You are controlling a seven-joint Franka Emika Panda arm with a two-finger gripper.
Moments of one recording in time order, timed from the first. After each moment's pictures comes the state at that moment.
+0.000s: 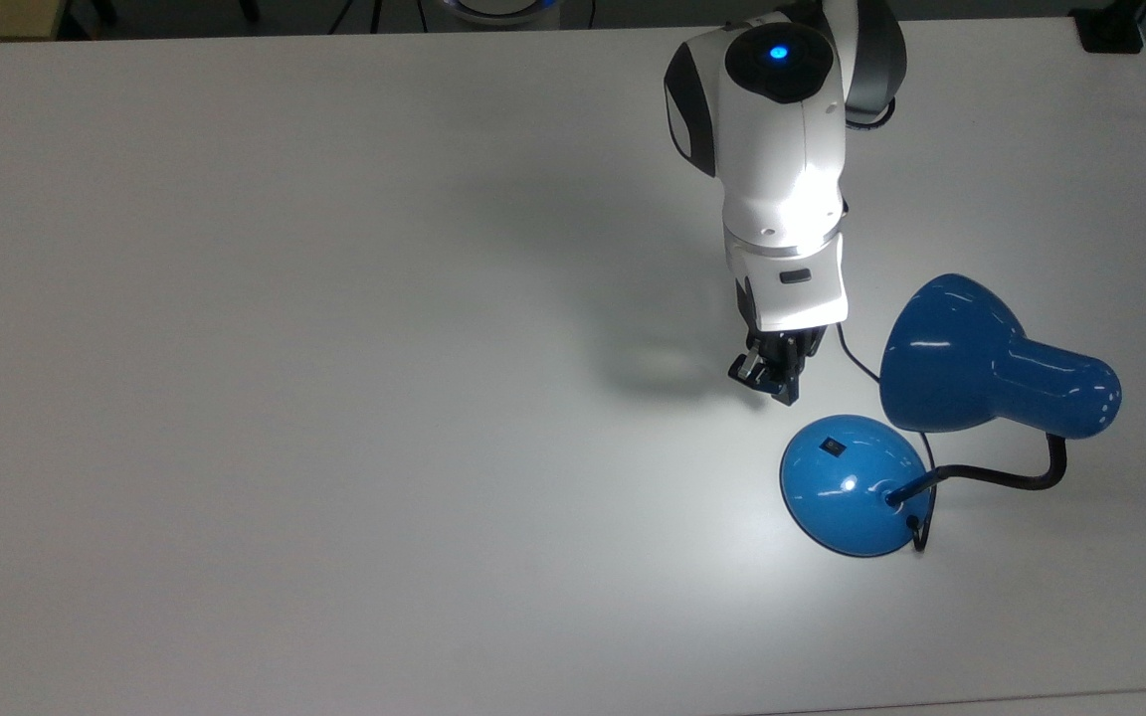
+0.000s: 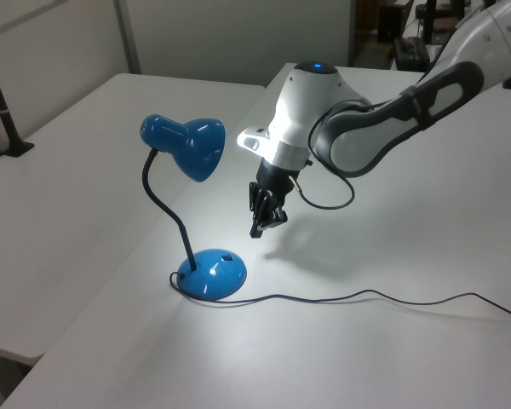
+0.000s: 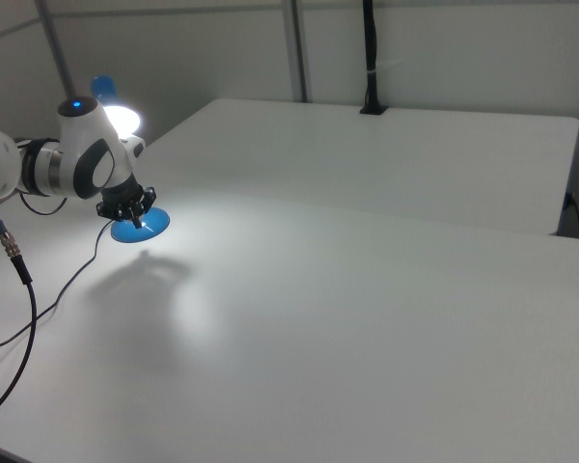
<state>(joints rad) 0.46 0.60 -0.08 -1.50 0.17 2.47 -0.56</state>
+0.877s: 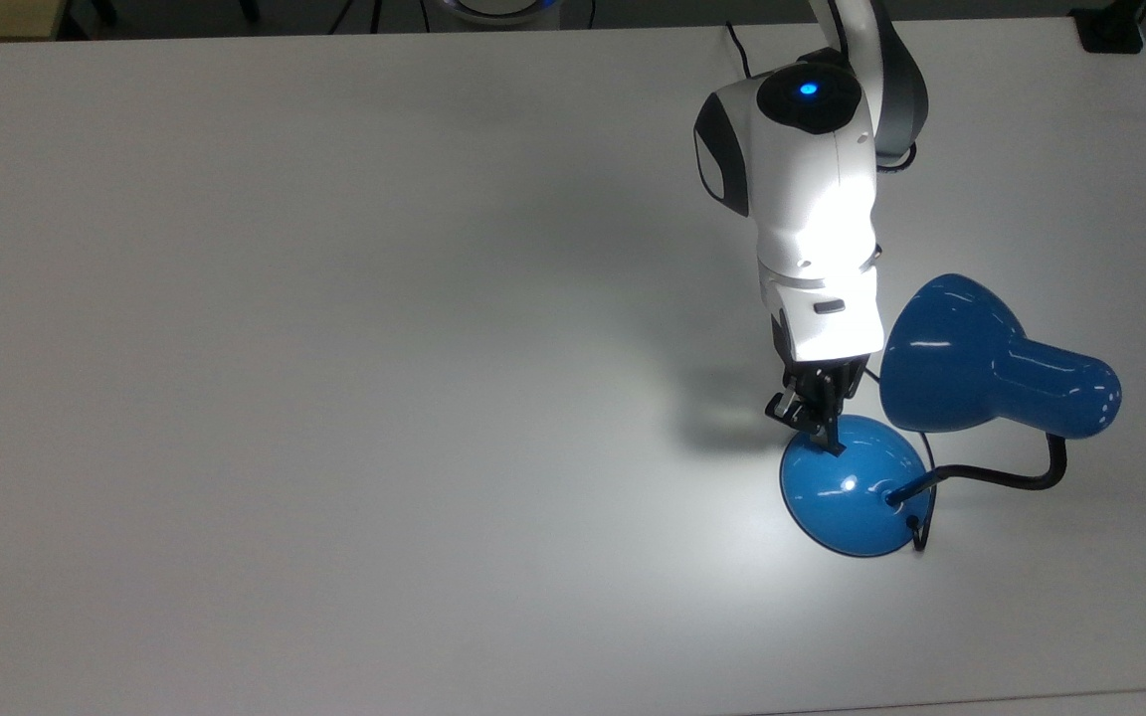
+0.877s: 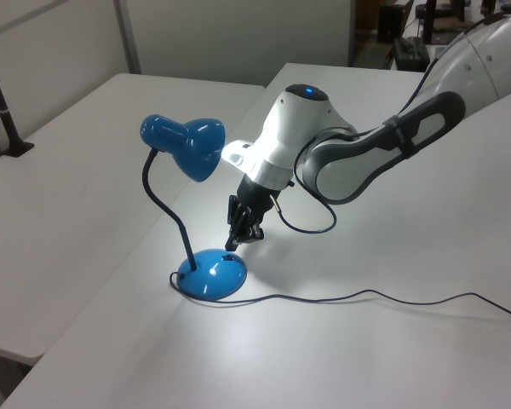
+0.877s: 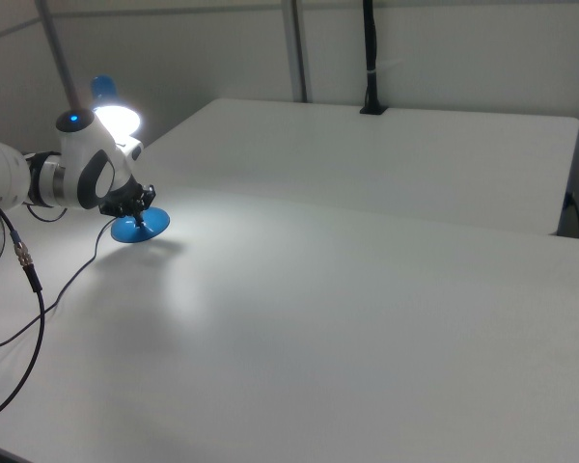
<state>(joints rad) 0.49 0.73 -0.08 -1.38 0.17 2.59 -0.51</state>
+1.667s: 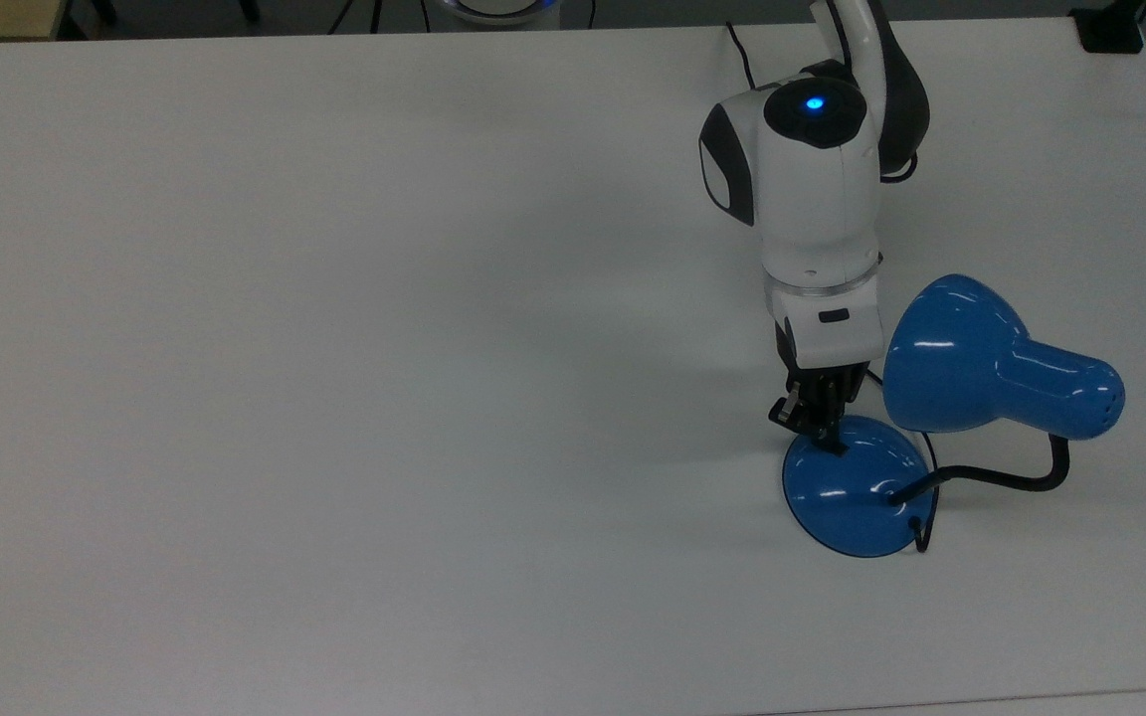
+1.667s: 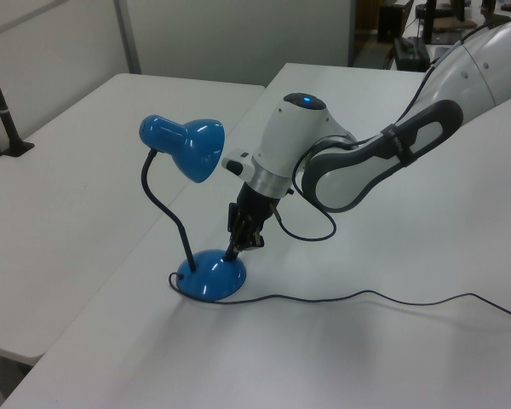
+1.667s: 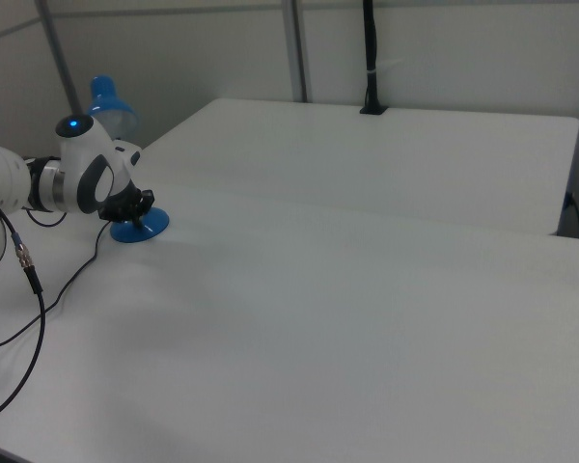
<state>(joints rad) 0.50 0.75 -0.08 -1.37 0.17 2.59 -0.51</state>
